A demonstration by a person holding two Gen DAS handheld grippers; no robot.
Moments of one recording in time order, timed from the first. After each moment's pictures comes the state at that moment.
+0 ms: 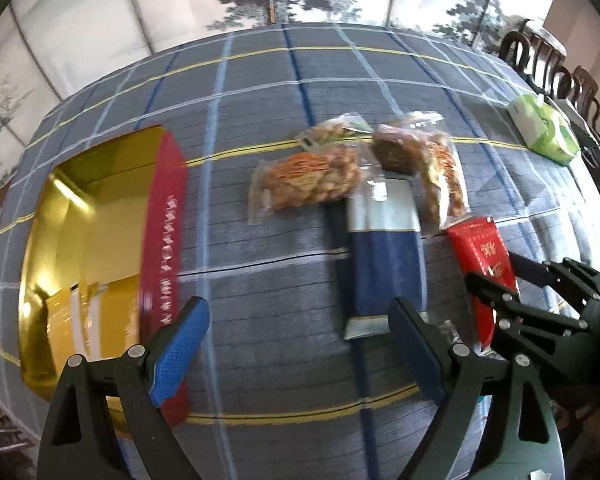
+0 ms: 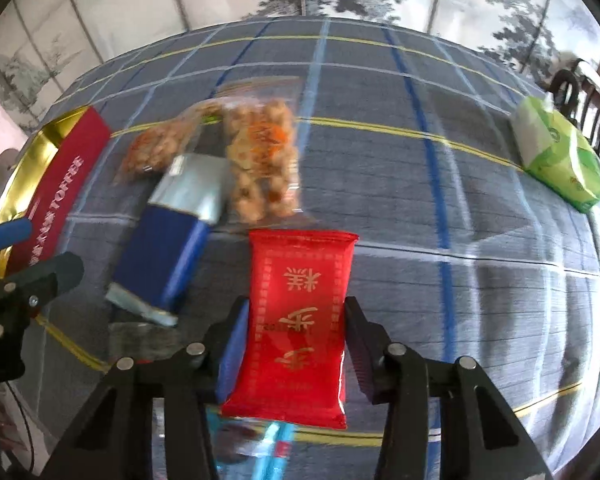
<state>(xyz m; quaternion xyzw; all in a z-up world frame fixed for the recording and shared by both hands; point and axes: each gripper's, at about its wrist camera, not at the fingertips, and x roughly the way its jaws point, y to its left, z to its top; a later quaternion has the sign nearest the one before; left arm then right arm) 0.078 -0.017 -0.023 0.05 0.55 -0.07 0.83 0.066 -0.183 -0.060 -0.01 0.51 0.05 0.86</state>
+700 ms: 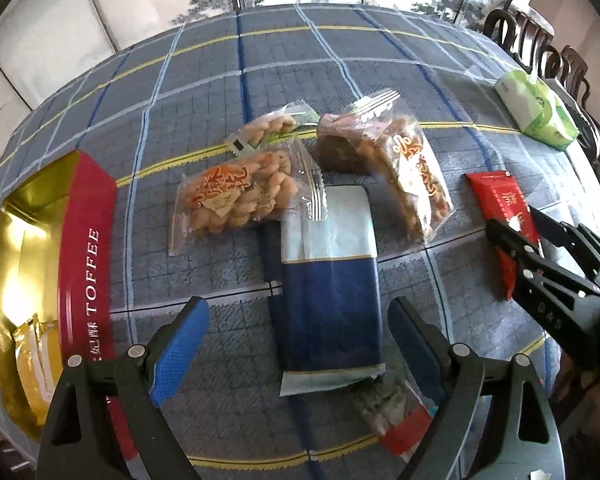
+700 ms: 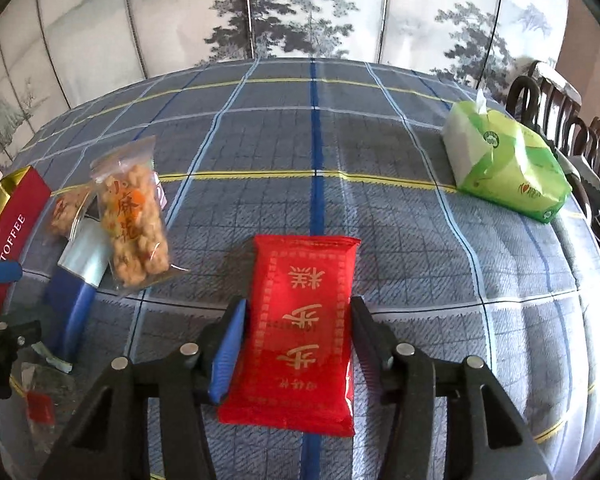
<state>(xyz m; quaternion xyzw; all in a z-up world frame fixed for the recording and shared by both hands) 0.108 -0.062 -0.051 0.06 0.57 -0.09 0.81 0.090 -0.245 -0.068 0.00 0.43 0.00 0.90</state>
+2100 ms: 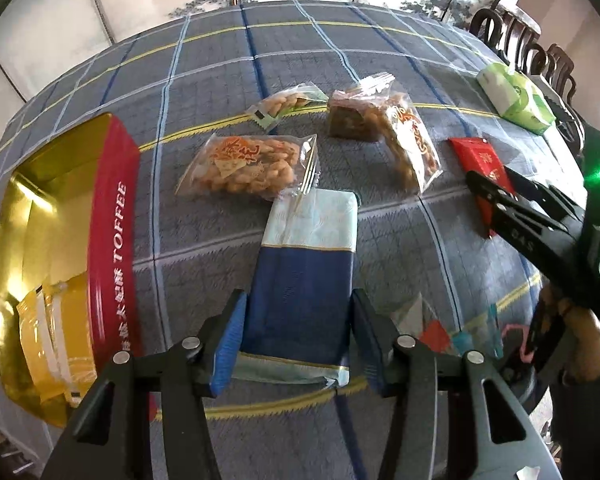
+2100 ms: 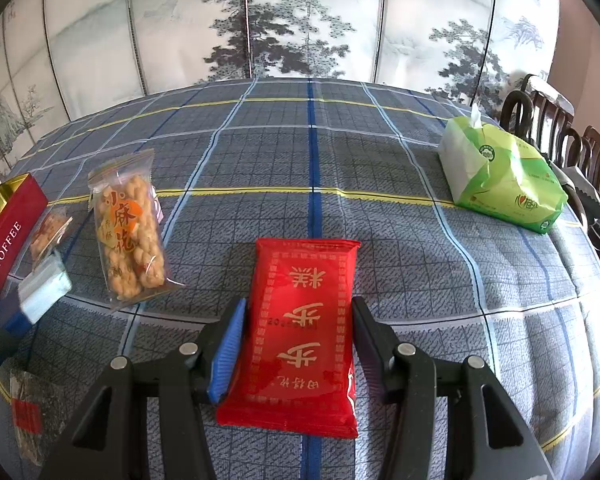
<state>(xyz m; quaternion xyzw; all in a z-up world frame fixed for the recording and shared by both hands) 0.069 -0.026 -0.036 0.05 0.58 -0.12 0.81 0.084 -0.242 -0.071 0.00 0.40 -0.01 0.92</state>
